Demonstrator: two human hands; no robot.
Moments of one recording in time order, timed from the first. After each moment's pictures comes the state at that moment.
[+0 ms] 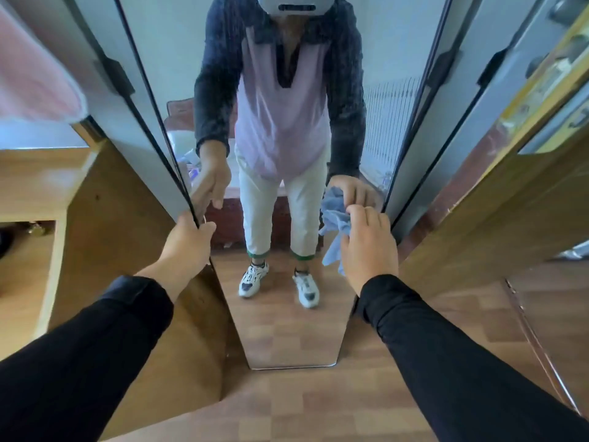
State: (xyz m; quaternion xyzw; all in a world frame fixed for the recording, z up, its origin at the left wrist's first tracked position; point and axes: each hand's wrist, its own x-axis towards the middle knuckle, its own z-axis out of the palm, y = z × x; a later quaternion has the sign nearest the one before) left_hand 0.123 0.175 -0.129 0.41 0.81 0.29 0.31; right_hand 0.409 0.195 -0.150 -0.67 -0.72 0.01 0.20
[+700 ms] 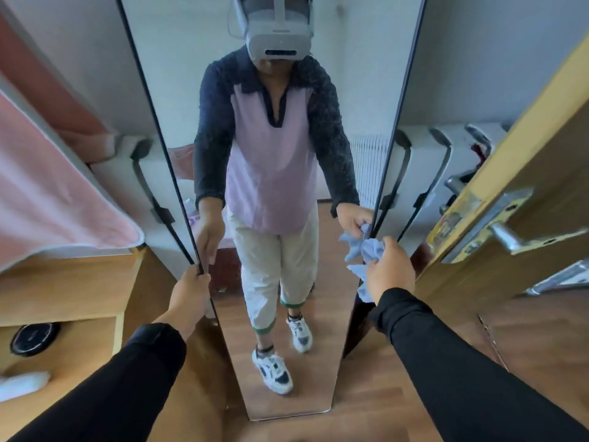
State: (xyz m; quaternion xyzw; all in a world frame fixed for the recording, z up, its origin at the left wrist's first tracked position) left_hand 0.109 0.202 -0.028 0.36 0.82 0.28 0.36; right_hand 0.448 0.248 0.003 -0.79 -0.54 0.17 0.23
